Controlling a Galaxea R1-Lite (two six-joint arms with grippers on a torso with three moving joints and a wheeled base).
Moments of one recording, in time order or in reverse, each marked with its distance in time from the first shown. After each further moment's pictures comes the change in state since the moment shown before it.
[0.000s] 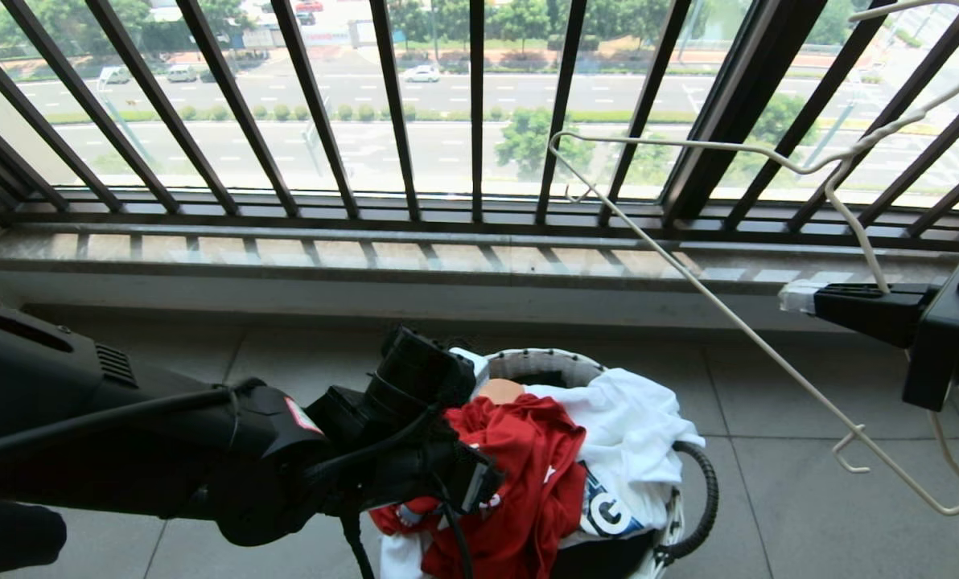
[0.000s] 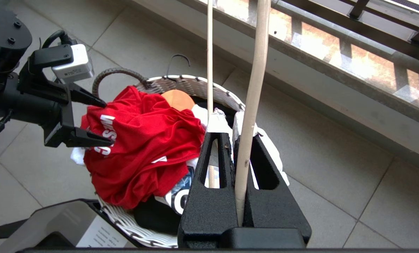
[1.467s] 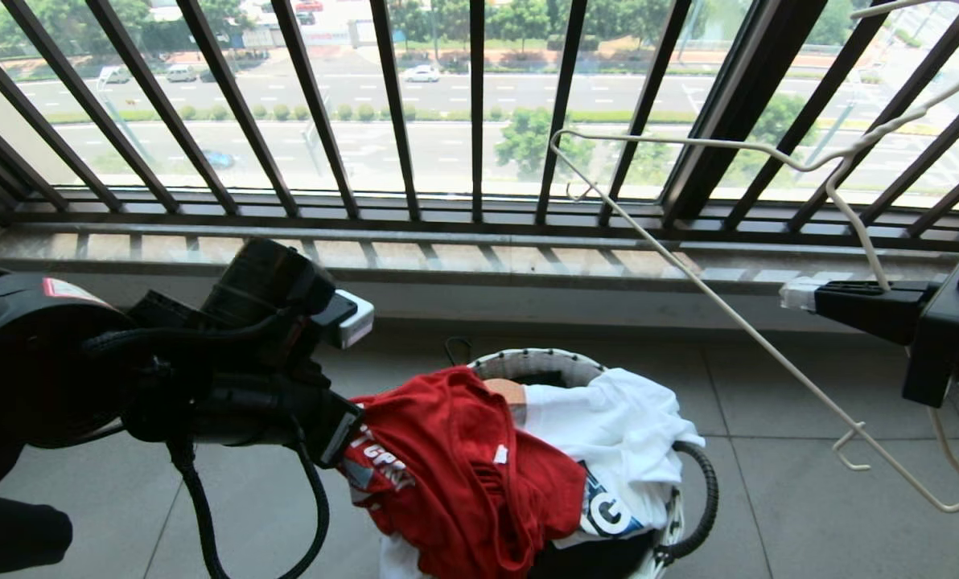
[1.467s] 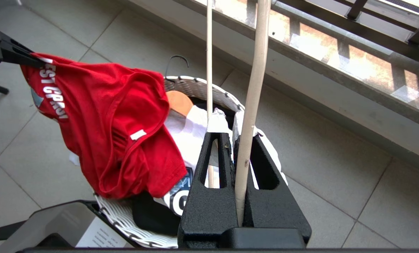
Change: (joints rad) left arm 0.236 -0.257 -0.114 0.472 0.083 0.200; right arm -0.005 0.002 -0.005 0.000 -0.001 0.000
